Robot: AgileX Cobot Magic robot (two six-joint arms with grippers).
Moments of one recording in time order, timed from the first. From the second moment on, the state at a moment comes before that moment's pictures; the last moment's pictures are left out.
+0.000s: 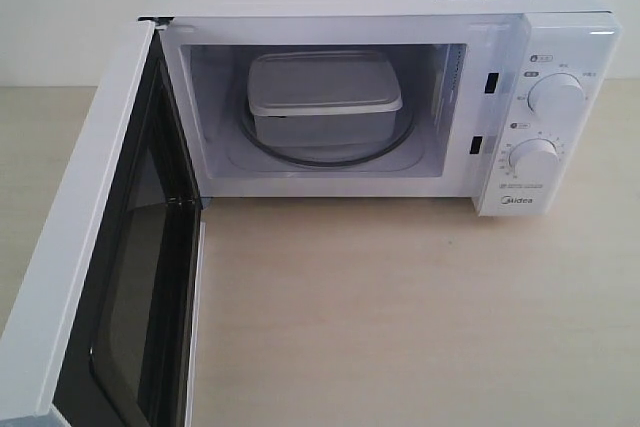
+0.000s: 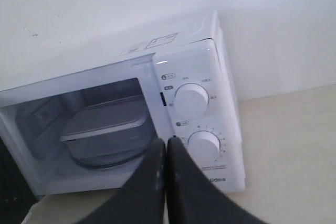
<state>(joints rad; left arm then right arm) 0.03 0.02 0.00 0.03 0.31 -0.04 0.06 0.01 -0.12 0.67 0.23 -0.36</state>
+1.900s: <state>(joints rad) 0.03 0.02 0.00 0.03 0.31 -0.04 0.08 0.01 0.00 -0.07 0.34 0.15</state>
